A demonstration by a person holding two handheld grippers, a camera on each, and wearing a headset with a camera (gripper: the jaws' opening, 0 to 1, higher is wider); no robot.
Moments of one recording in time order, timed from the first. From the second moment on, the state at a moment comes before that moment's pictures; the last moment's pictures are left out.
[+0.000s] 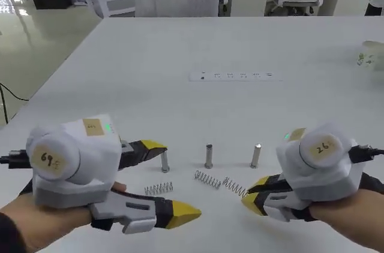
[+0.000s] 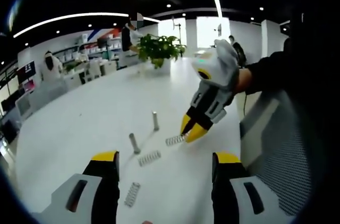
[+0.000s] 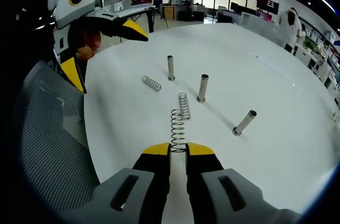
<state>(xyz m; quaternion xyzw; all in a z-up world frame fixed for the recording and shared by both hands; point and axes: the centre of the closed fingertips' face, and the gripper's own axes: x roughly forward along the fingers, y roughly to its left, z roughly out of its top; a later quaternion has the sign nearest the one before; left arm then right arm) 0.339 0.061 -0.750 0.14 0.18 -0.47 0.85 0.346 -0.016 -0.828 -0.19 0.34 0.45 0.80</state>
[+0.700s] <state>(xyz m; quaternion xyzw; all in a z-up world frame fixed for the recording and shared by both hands) 0.329 0.049 -0.777 0.08 0.20 -0.48 0.85 0.324 0.009 -0.821 -0.18 0.31 0.53 0.77</state>
